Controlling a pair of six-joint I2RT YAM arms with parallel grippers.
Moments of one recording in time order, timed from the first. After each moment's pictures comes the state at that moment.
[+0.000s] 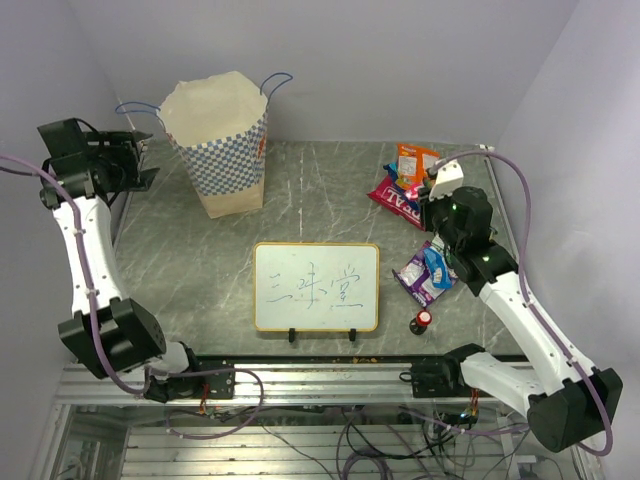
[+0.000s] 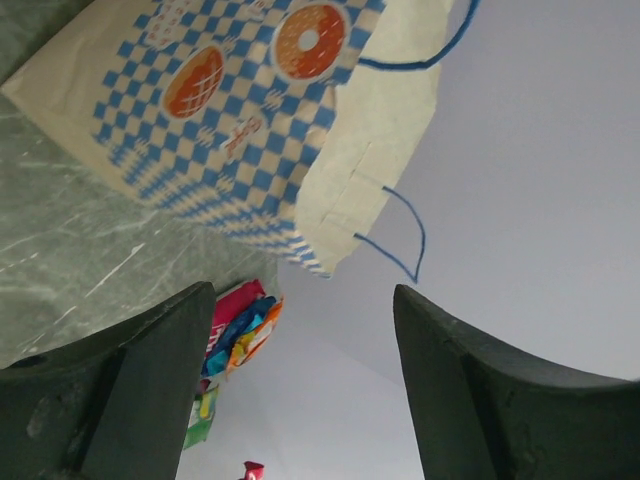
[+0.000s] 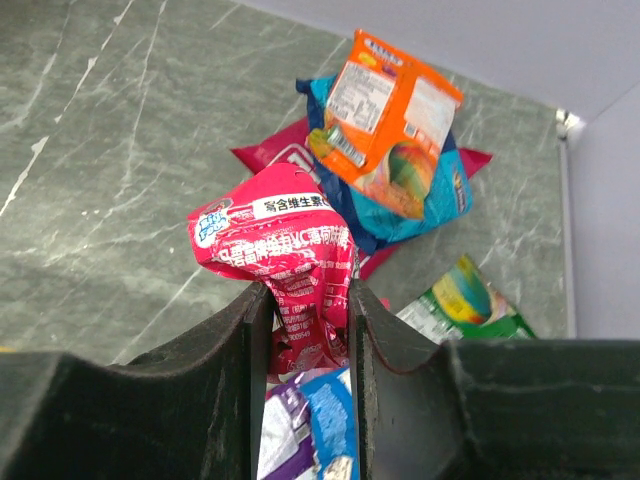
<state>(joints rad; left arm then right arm) 0.40 1.43 1.55 -0.68 0.40 -1.38 0.34 1.00 0.89 -0.17 0.19 -0.18</state>
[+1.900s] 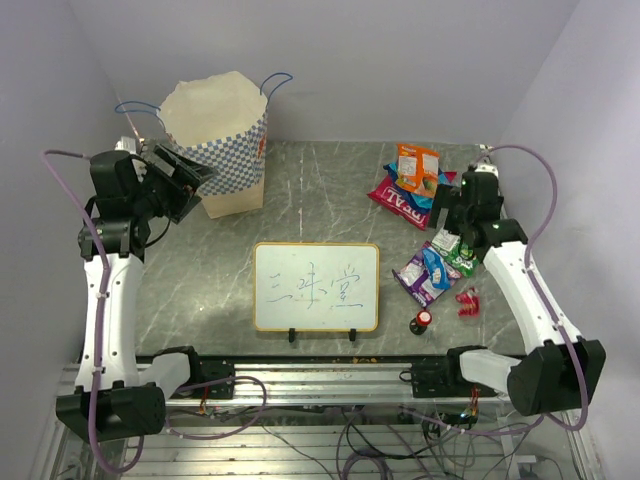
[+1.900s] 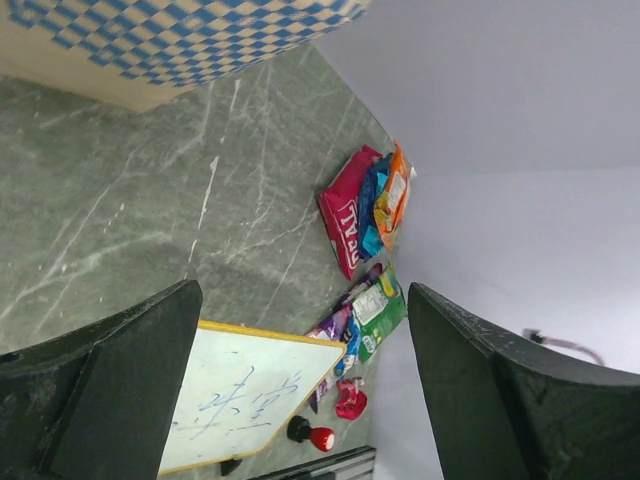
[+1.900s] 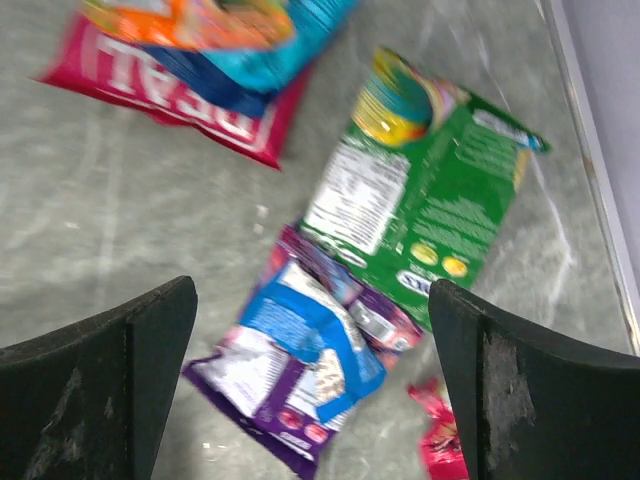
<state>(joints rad) 0.12 1.05 1.23 -0.63 0.39 -0.93 0.11 1.19 1.00 -0.57 0.31 0.23</state>
